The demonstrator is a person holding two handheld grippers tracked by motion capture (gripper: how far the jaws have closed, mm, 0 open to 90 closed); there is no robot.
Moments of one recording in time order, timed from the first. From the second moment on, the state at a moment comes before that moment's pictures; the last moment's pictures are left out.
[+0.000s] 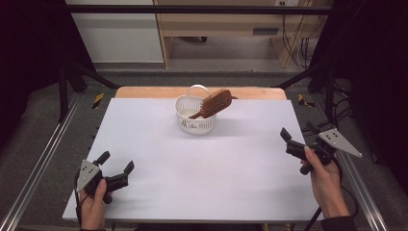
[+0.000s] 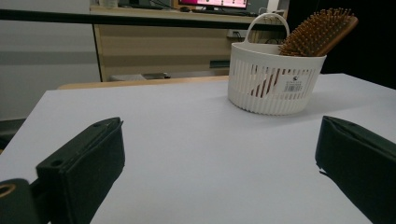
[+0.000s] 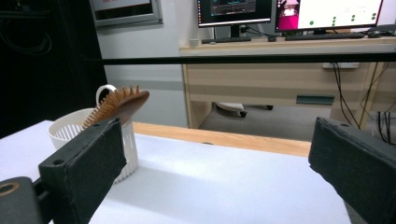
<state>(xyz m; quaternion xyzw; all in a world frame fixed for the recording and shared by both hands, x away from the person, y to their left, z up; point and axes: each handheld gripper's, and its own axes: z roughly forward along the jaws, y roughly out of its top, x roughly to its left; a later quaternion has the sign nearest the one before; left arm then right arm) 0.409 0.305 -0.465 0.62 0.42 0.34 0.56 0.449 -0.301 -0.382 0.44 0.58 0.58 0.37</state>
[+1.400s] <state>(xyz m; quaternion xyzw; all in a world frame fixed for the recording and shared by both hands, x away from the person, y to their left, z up) 0.391 0.309 -0.467 0.62 0.42 0.33 0.57 0.412 -0.292 -0.459 0.43 0.61 0.58 0.32</state>
